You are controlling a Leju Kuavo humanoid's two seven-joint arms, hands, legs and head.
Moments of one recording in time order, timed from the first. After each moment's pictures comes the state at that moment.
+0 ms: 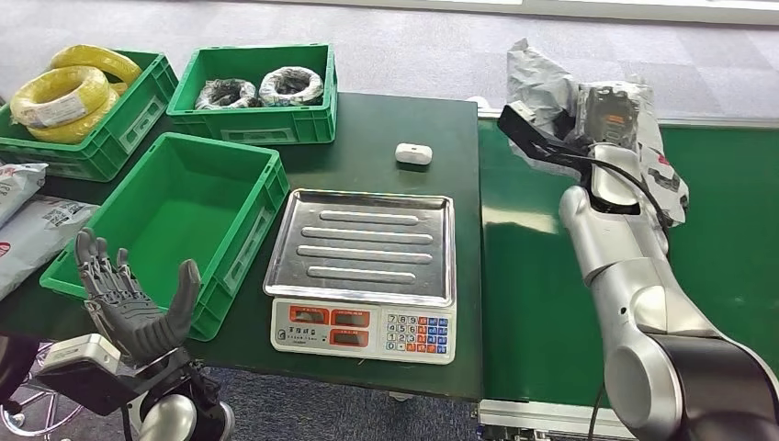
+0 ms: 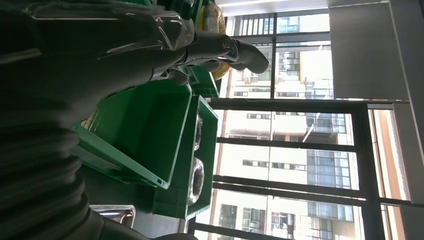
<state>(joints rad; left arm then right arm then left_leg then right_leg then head) 0.01 -0.18 -0.20 -1.69 0.01 0.66 -0.70 -1.08 -0.01 0.05 -0.43 1.51 -0.31 0.04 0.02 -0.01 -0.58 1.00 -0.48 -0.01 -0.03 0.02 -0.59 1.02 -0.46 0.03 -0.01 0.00</state>
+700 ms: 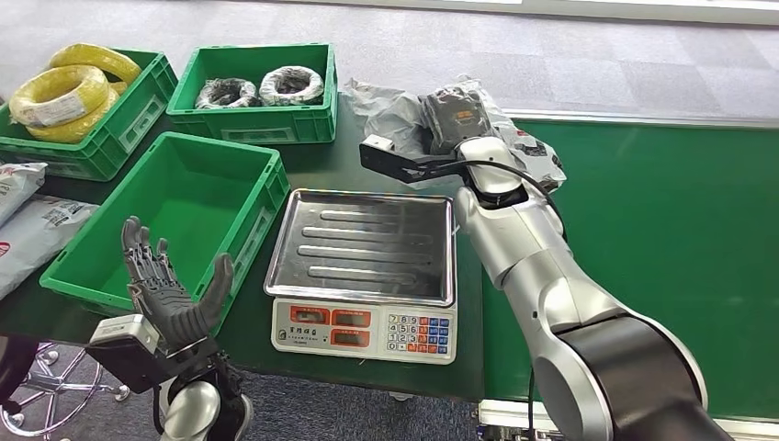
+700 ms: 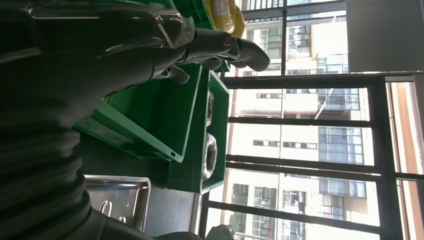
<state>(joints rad) -0.05 -0.18 -0.26 -1.58 0.03 0.64 -0.70 -1.13 0.26 0.25 -0.35 1.51 -0.18 -0.14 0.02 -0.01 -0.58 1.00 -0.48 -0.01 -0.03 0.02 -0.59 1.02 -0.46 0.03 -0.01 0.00</state>
